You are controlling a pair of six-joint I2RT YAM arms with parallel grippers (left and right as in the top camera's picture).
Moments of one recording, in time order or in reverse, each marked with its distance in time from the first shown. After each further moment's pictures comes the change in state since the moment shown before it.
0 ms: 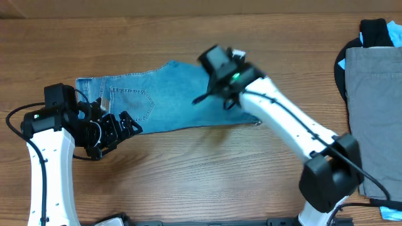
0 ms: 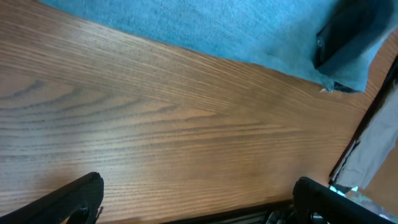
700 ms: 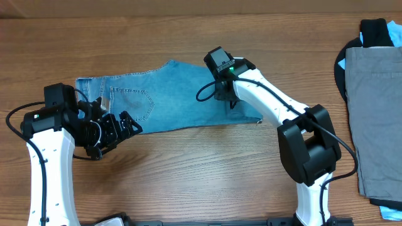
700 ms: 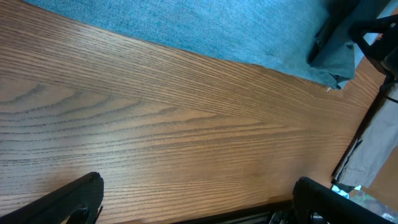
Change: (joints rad) left arm 0.000 0.000 0.000 0.004 0.000 0.011; right arm -0.054 0.228 -0.010 0.038 0.007 -0.136
